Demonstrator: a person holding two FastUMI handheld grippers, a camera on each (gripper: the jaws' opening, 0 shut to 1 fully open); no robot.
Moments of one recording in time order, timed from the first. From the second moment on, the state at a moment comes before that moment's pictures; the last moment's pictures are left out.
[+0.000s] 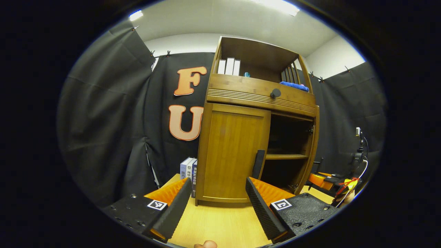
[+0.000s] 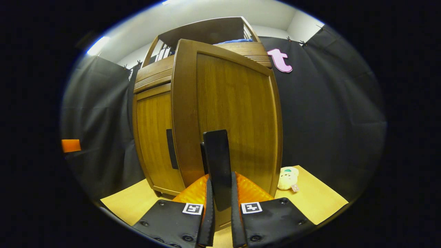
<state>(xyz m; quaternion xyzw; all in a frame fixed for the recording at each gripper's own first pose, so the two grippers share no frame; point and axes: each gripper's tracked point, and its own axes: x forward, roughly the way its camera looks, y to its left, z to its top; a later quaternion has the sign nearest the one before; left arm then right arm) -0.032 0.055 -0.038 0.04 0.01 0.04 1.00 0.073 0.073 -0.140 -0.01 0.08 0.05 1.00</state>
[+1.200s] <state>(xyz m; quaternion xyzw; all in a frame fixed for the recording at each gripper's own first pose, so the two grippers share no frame) -0.021 -0.023 -0.050 0.05 0.01 0.01 1.00 0.013 -0.048 -0.123 -0.03 0.08 -0.01 1.00</state>
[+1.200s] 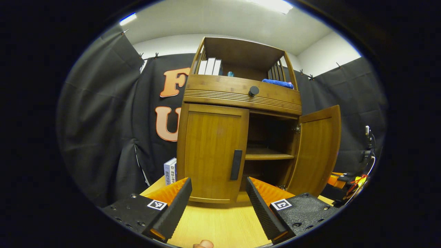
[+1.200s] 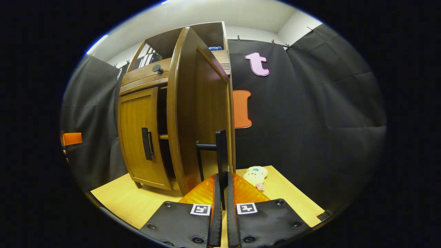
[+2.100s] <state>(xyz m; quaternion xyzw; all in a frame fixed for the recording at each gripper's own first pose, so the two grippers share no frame) 0.022 -0.077 -0.083 0.05 0.03 -0.01 1.00 -0.004 -0.135 -0.111 -0.02 0.06 -0.03 1.00</state>
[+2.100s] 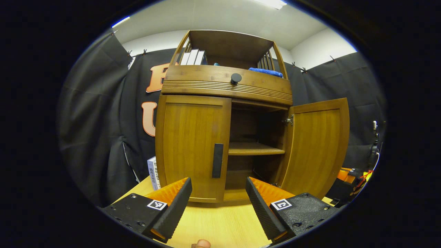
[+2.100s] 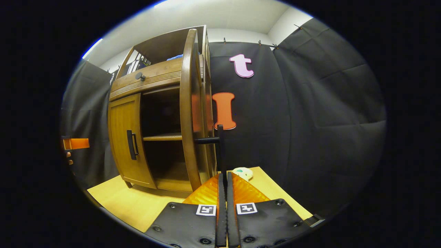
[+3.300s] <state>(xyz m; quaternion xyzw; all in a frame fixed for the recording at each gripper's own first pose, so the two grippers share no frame) 0.203 -0.083 -0.138 0.09 0.04 0.00 1.00 -0.033 -0.156 -0.078 -0.03 0.02 -0.06 1.00</state>
